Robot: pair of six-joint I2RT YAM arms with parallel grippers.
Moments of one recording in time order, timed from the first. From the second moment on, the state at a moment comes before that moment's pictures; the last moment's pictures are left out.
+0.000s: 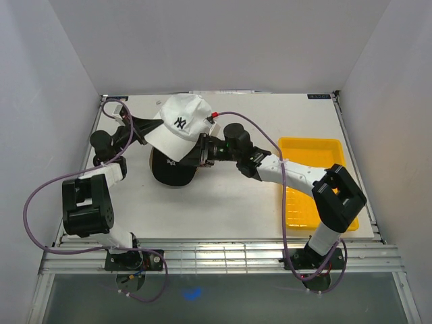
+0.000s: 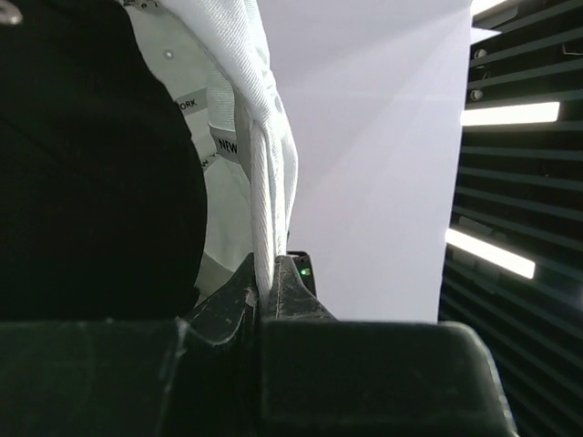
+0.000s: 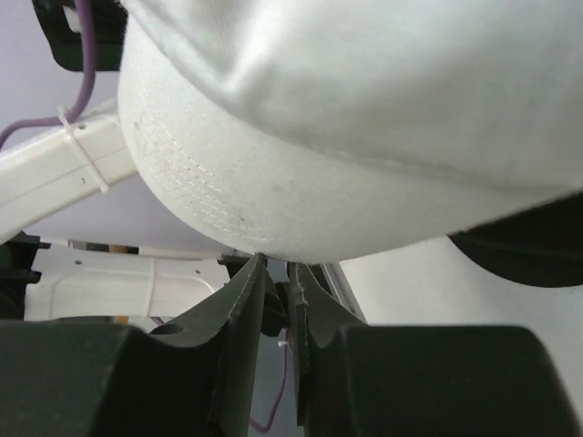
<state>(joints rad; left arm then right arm) 0.16 1.58 0.75 1.22 1.04 -1.99 0.83 1.68 1.15 0.35 -0.54 0.98</state>
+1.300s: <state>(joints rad) 0.17 1.46 0.50 1.19 0.98 -1.91 0.62 1.92 2.13 -0.58 -0.35 0.62</state>
